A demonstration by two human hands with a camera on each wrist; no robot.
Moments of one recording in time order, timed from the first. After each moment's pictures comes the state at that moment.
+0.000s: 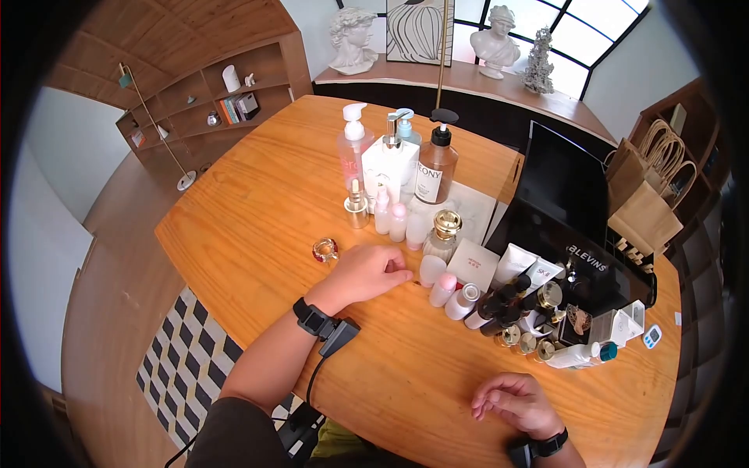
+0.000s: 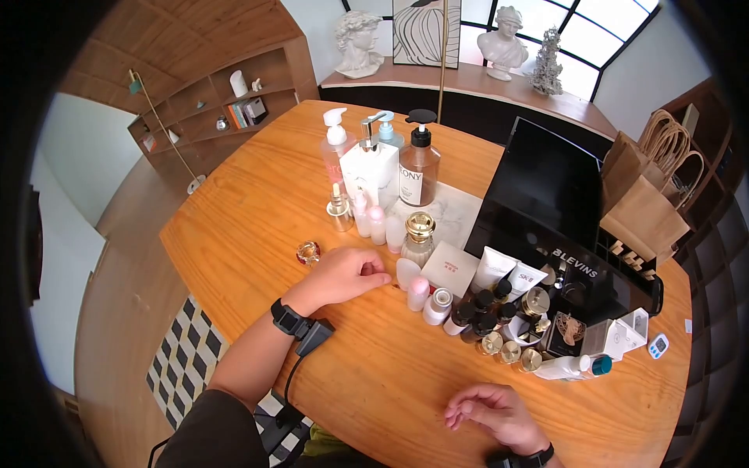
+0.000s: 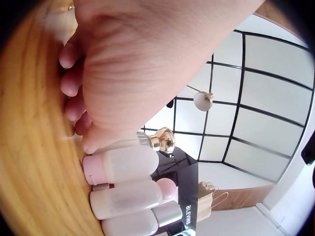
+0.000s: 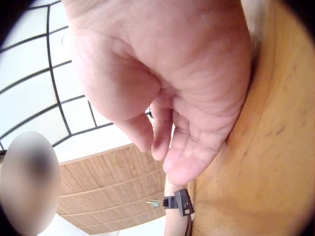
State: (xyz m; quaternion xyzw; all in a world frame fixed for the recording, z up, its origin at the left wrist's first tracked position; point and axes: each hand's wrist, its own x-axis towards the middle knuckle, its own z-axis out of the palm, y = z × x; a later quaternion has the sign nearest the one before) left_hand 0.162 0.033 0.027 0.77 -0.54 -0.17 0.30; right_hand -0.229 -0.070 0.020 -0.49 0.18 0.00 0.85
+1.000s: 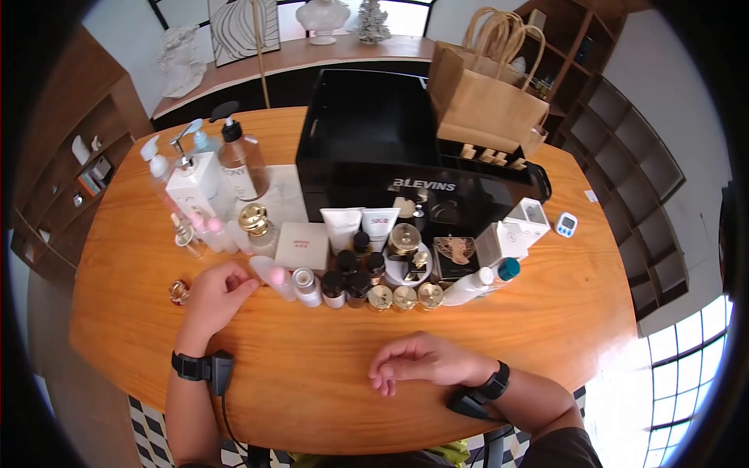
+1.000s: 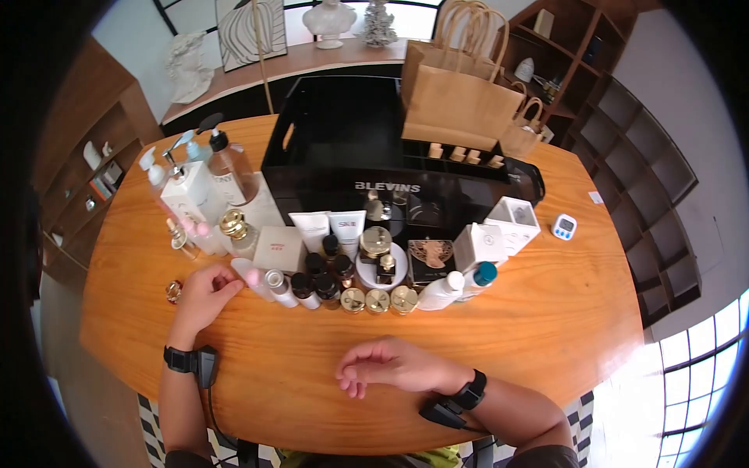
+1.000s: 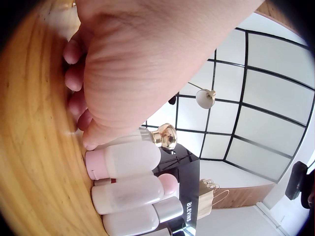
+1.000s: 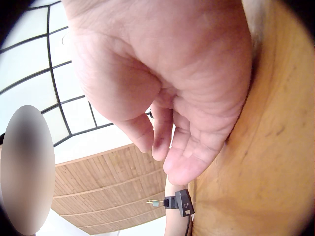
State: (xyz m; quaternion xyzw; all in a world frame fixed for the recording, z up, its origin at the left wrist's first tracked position) left_hand 0.157 0.027 0.021 0.77 -0.53 -0.17 0.32; right_hand -0.226 -0.073 0.024 -0.52 0.15 0.03 0.84
